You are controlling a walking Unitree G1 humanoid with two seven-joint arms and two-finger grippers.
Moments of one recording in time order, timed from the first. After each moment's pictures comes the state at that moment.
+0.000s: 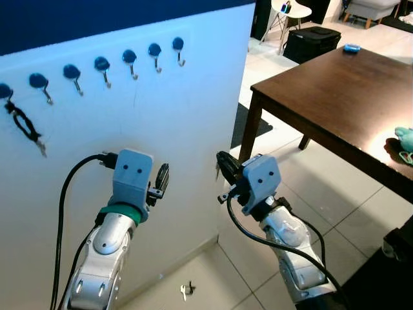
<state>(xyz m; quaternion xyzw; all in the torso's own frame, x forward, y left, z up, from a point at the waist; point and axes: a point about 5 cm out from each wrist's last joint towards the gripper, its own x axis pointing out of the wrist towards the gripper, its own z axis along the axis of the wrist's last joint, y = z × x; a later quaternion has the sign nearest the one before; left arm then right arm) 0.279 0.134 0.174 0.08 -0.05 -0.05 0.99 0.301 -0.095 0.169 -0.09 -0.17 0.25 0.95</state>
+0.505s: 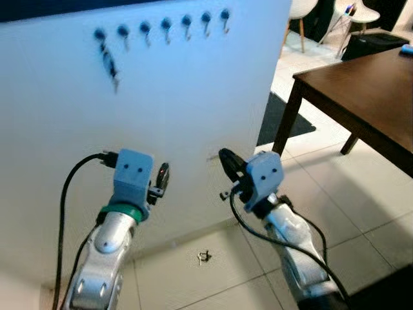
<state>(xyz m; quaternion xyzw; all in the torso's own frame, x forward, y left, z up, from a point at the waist) 0.279 0.131 0.176 0.08 -0.06 -0.06 0.99 0.302 -0.103 0.170 -0.08 -0.17 0.24 0.95</state>
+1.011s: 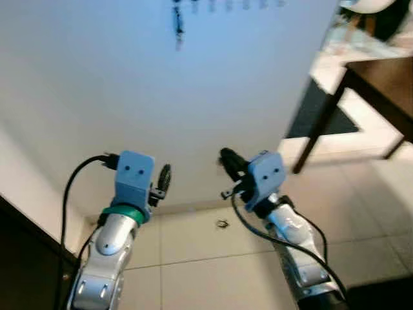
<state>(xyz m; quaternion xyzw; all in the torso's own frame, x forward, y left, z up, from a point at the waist) 0.279 0.129 0.176 0.08 -0.06 -0.06 0.99 0.303 -0.105 0.172 -0.07 -0.18 0.23 0.95</state>
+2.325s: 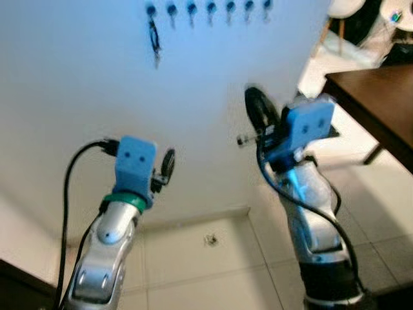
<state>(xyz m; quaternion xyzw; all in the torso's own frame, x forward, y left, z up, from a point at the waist) 0.282 0.137 0.213 0.06 -0.14 -0.02 0.99 0.298 -0.095 0.289 -0.05 -0.38 0.21 0.90</state>
